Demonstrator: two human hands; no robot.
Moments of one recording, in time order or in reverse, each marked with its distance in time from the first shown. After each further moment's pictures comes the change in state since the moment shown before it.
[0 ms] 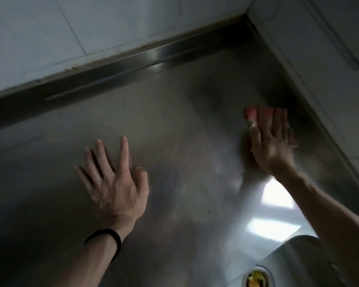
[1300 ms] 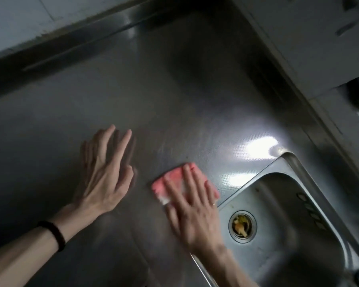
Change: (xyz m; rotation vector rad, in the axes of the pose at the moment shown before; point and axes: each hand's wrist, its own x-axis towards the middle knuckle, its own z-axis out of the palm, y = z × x) left_hand -0.051 -0.041 -0.031 -0.181 -0.213 0.544; right_hand -0.287 -0.045 0.088 0.031 -0.008 -0.426
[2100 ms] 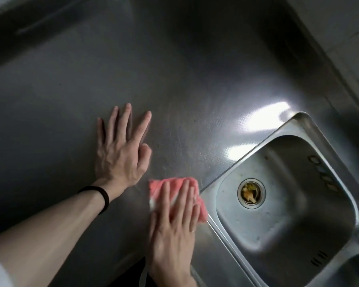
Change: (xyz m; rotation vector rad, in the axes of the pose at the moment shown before) left_hand -0.027 0.010 0.033 0.220 0.011 0.006; right_hand -0.079 -0.128 0.040 0.144 0.099 0.433
